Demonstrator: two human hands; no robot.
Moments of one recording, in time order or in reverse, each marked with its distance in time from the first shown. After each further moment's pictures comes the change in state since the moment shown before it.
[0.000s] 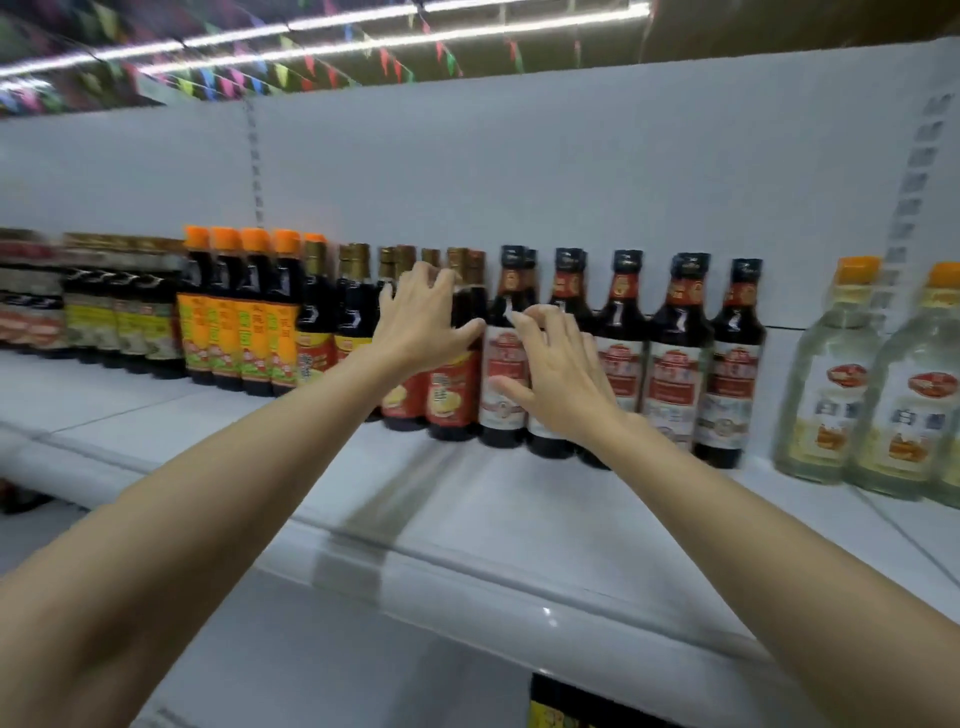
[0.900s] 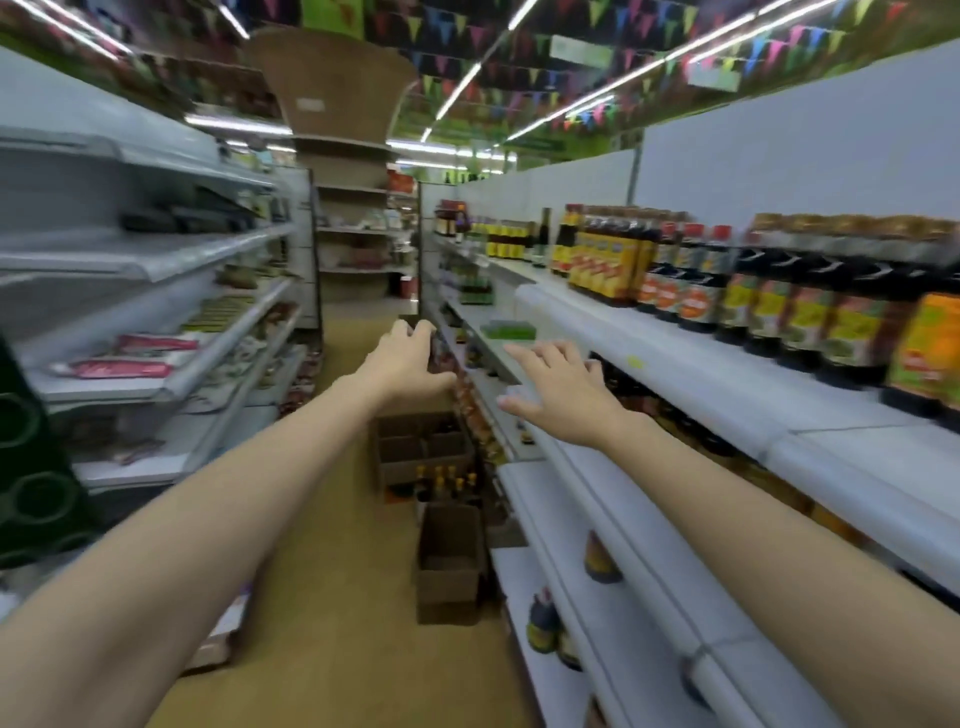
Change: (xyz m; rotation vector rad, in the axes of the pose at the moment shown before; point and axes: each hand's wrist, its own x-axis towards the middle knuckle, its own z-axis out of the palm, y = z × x) left_hand -0.353 -0.524 -0.323 0.409 -0.221 -0.993; right_hand 0.107 -0.650 0.155 0.505 -0.466 -0.771
